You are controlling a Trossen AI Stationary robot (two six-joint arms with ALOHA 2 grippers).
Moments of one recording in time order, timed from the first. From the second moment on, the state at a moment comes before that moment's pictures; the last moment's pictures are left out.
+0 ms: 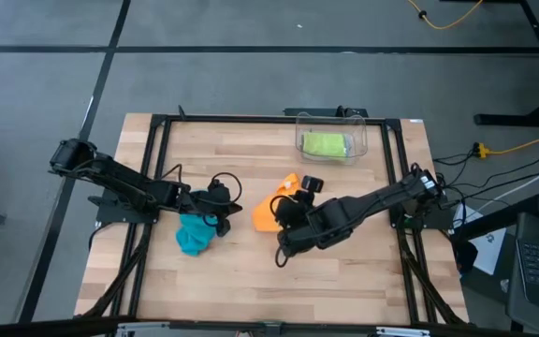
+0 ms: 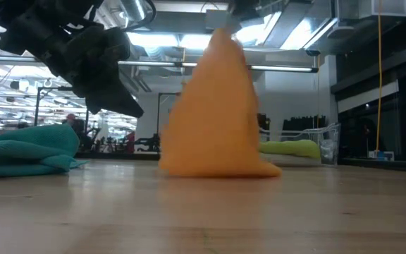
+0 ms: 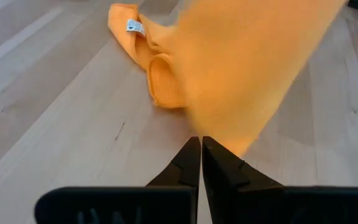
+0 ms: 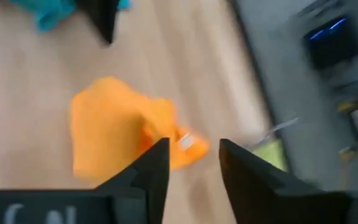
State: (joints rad) left arm -0.20 1.27 0.44 0.21 -0.32 -0.49; right arm 0.41 1.95 2.00 -1.38 0.72 0.52
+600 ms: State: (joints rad) left arm -0.20 1.27 0.44 0.21 -0.32 -0.49; right arm 0.43 1.96 1.89 -1.48 0.45 0.61
